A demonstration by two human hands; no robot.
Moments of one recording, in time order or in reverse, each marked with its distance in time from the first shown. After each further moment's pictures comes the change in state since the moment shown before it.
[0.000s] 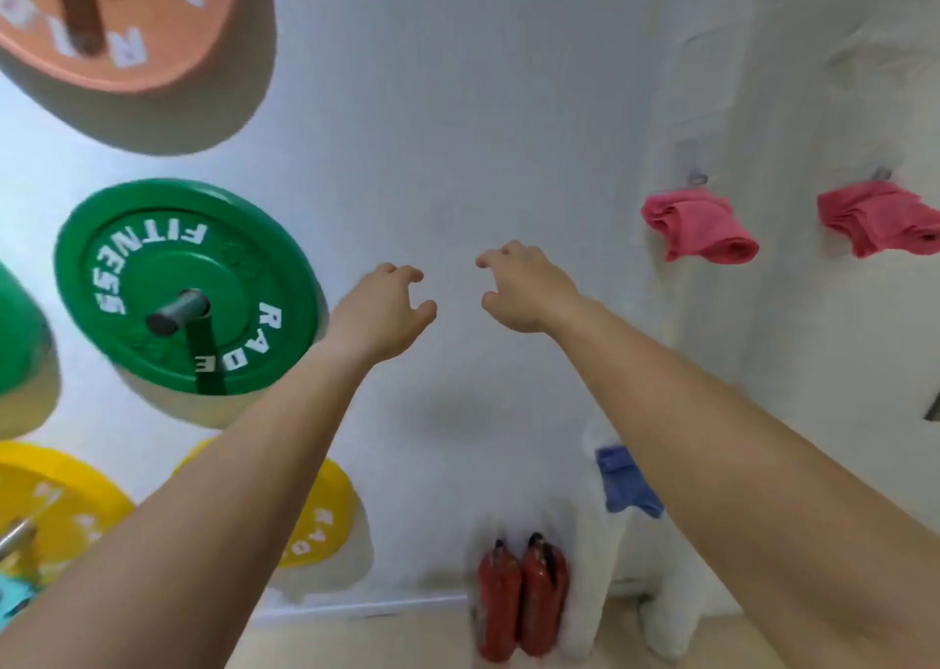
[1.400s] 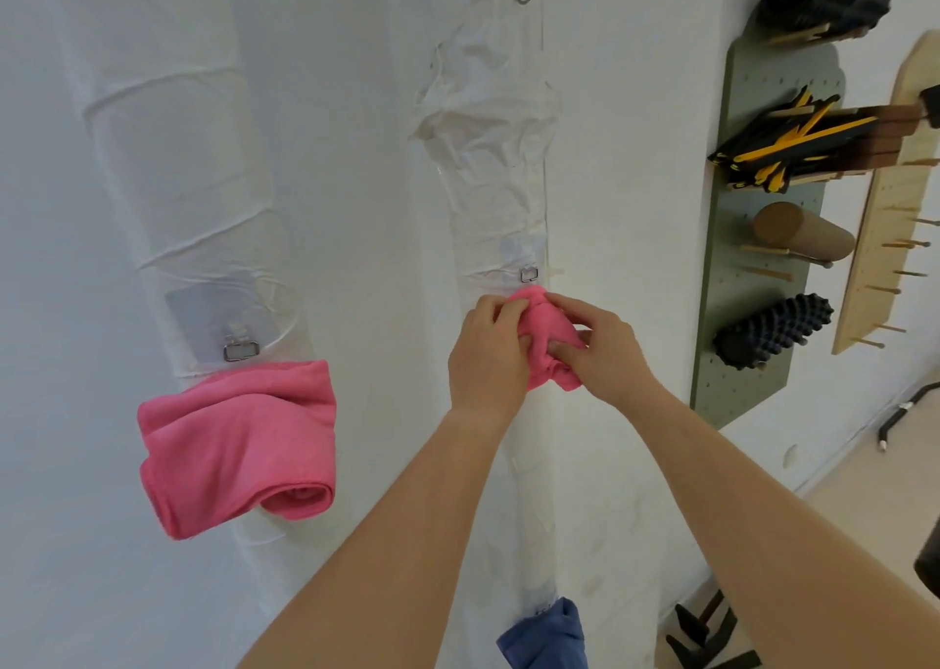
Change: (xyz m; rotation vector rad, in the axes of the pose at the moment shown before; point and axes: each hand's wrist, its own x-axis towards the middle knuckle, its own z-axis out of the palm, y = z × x) left_hand 0.262 0.566 0.309 -0.516 0.127 0.573; right_hand -0.006 0.611 -0.083 0.588 0.597 0.389
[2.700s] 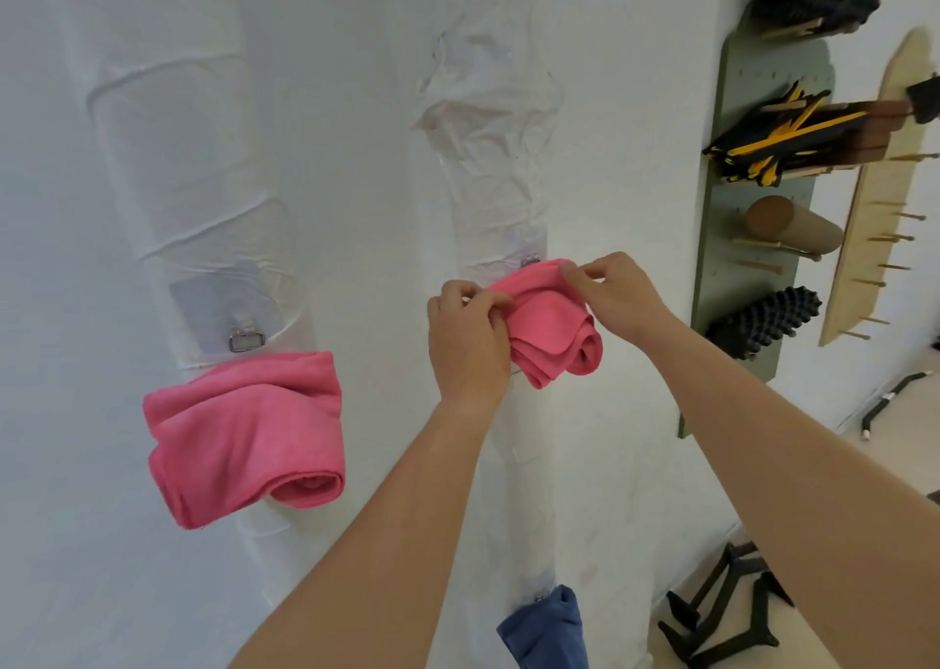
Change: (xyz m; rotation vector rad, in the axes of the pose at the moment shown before) left_hand 0.003 -0.009 -0.010 -0.136 0.301 -0.083; right_hand 0.039 -0.025 -0.026 -0.177 0.064 0.028
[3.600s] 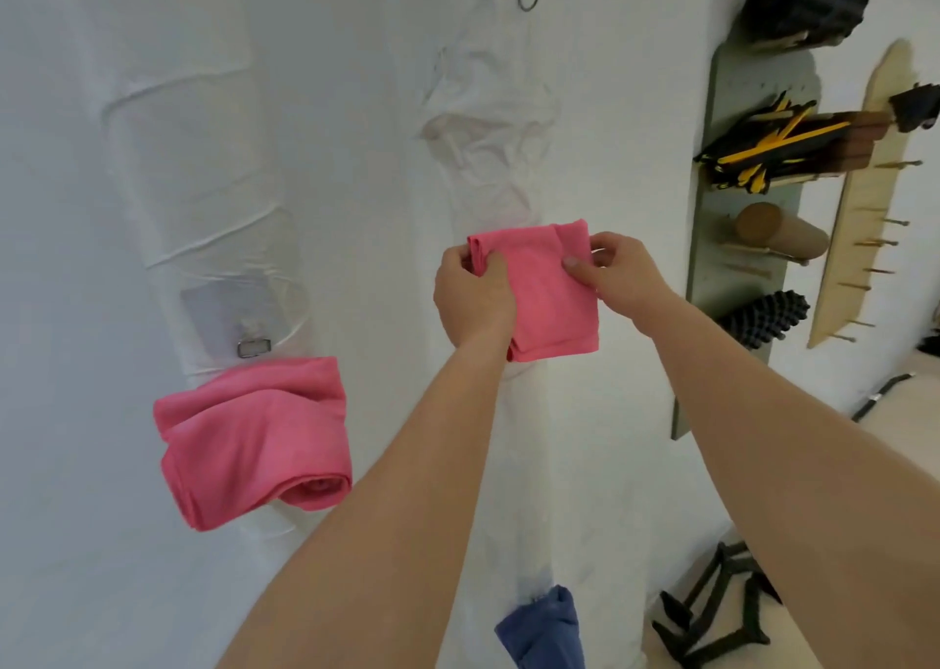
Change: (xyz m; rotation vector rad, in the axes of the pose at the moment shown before) left_hand 0.045 0.046 -0.009 -0.475 0.063 -0.530; right_hand 0.020 -0.003 -0.014 0.265 0.031 0.092
